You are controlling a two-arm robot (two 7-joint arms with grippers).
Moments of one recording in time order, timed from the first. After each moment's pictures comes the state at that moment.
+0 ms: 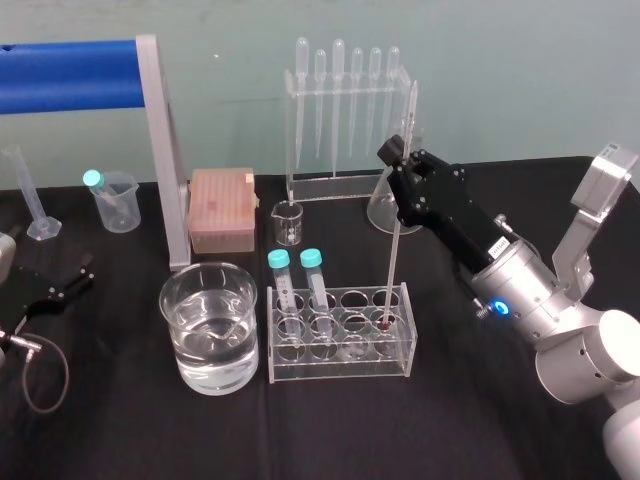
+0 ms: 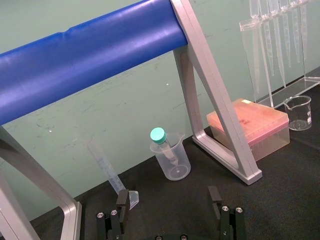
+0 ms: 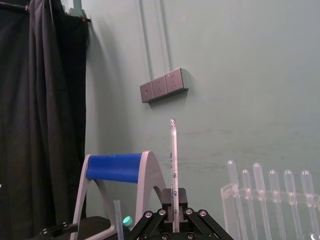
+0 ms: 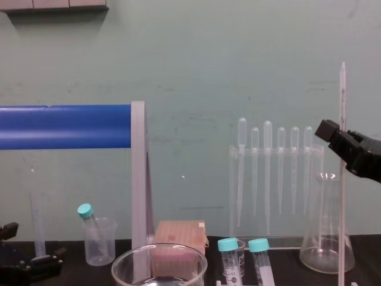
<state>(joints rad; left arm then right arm) -0.20 0.60 0.45 -1.41 -0.25 -0.12 0.03 0.21 0.32 -0.22 -1.37 0.66 -0.38 0.64</state>
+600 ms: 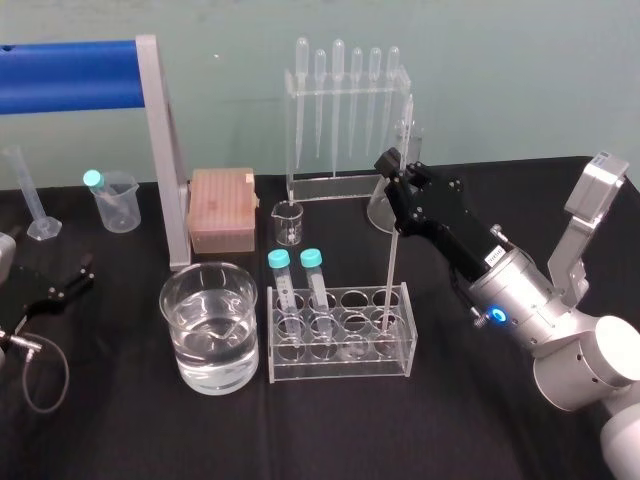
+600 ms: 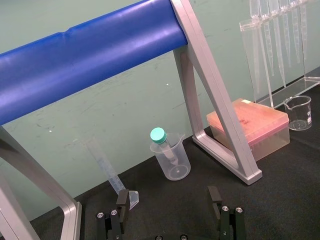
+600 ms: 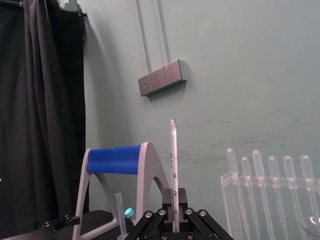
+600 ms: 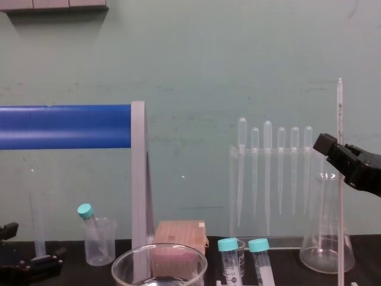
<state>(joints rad) -0.20 0.60 0.45 -1.41 -0.25 -0.12 0.03 0.21 0.32 -0.23 -1.34 0.68 -0.37 0.65</state>
